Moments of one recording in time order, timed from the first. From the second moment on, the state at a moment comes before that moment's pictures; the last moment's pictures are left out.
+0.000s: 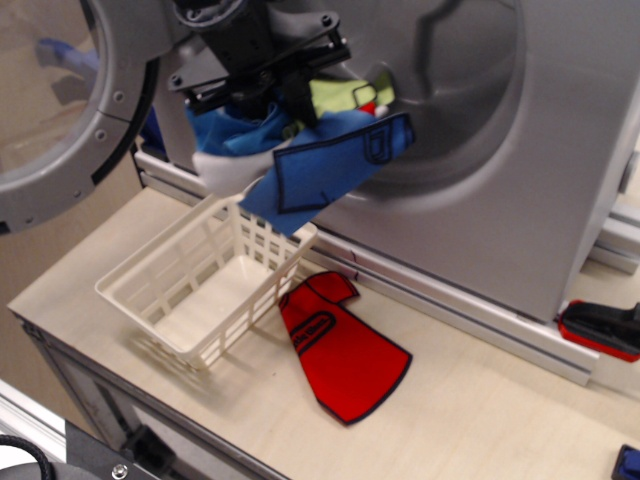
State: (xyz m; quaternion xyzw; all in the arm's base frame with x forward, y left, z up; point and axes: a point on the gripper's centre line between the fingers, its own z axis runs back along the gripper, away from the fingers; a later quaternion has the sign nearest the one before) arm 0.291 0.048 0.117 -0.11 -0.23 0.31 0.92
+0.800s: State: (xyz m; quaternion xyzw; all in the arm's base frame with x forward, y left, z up) arm 0.375 0.022 0.102 -0.11 -0.33 0.25 0.90
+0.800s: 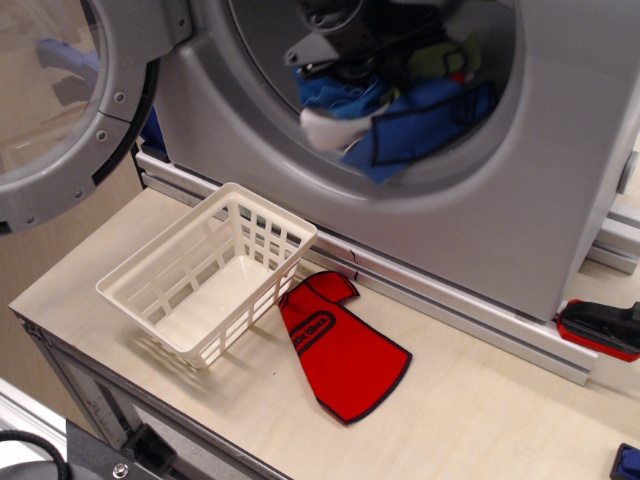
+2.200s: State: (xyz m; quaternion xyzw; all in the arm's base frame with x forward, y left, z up) arm 0.329 0.039 0.114 -0.08 -0.33 0.14 0.93
